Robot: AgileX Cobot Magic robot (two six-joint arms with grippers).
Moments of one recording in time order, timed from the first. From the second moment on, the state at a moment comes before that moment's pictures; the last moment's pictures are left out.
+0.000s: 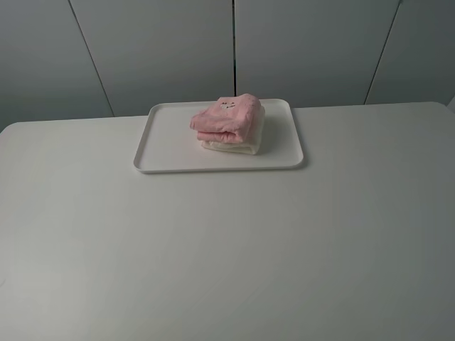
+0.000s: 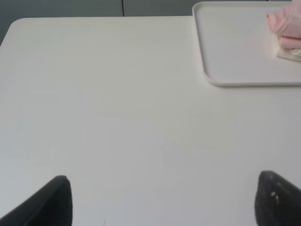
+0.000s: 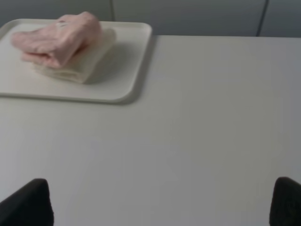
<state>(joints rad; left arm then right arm) 0.06 0.00 -0.52 -0.06 1.09 0.00 0.00 0.00 -0.51 0.14 1.10 -0.07</state>
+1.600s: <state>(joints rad) 0.06 0.00 -0.52 -0.08 1.09 0.03 0.00 0.00 -0.51 0.10 1.10 -0.08</state>
